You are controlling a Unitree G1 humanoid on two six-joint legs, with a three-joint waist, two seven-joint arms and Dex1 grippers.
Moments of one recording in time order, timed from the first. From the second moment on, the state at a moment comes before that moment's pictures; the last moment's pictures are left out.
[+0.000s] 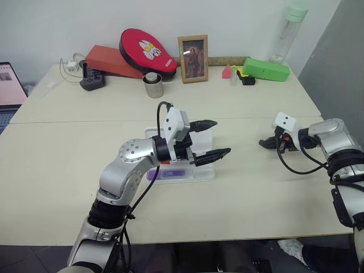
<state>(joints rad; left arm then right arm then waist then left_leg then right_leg) -0.51 0.41 -0.15 -0.26 -0.45 0.45 -0.90 -0.96 -0.73 0.22 0.96 -0.07 0.07 1.23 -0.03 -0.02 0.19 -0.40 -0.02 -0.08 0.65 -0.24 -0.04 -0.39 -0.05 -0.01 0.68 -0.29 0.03</state>
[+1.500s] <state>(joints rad) -0.21 0.88 0.14 -0.39 -0.59 0.54 -1.11 -0.65 -0.56 0.48 -0.13 0.07 0.62 1.09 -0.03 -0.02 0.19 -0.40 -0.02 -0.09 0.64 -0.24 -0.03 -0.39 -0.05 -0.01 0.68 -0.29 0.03</state>
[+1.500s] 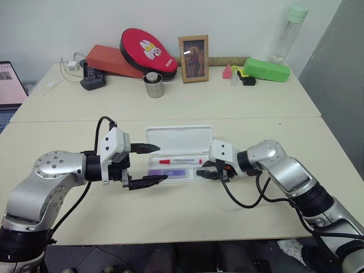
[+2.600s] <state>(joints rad) -0.28 0.85 0.39 -0.27 -0.77 0.61 -0.93 -1.13 -0.35 0.27 0.58 0.09 0.40 0.99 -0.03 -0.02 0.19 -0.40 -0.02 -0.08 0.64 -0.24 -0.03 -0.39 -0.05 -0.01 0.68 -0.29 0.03</state>
